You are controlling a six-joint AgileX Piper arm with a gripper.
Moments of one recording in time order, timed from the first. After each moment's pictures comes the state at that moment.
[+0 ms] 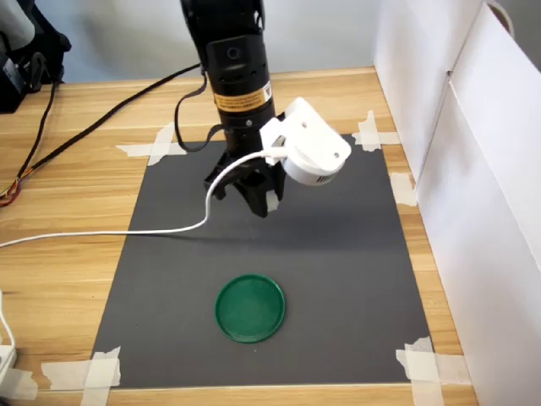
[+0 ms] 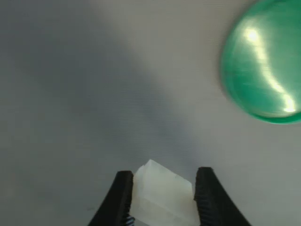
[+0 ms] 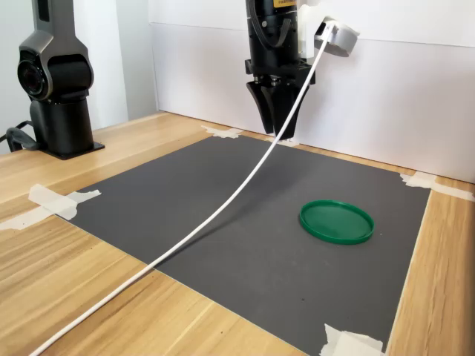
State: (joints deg) arm 9.8 99.8 -78.4 4.0 55.8 -46.2
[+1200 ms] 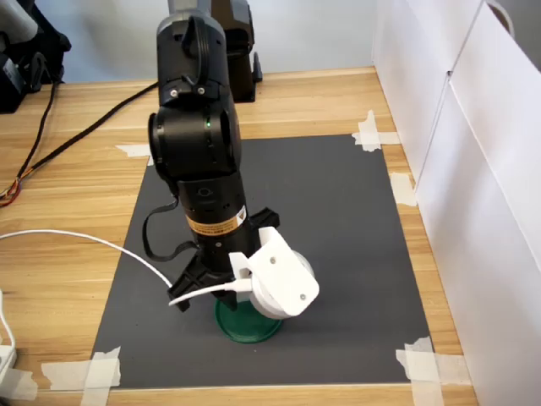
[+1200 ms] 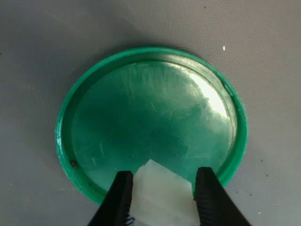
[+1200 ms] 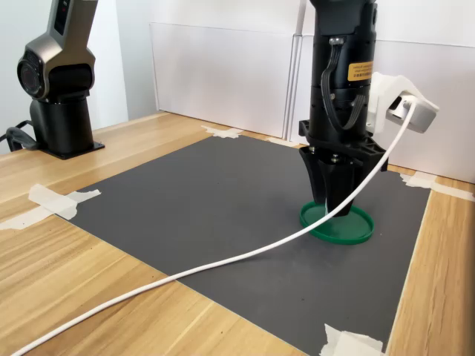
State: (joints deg) arm 6.6 120.3 -98.4 -0.5 57.7 -43.2
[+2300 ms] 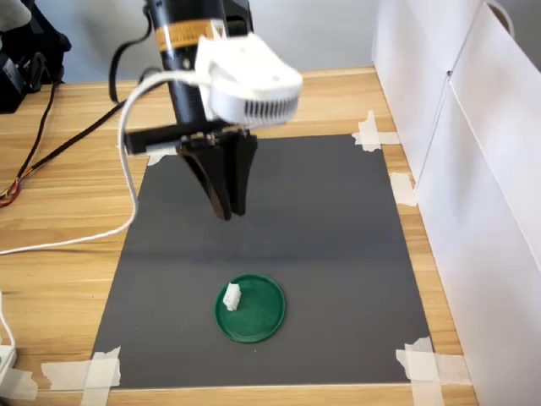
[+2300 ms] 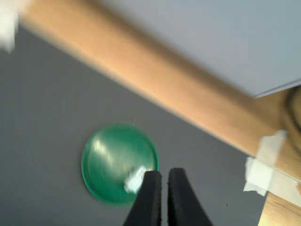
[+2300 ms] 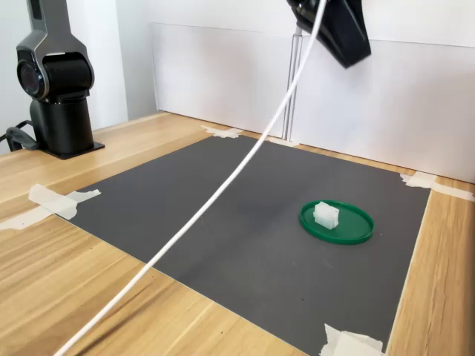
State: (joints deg) arm 6.6 82.9 -75.2 5.4 32.7 -29.8
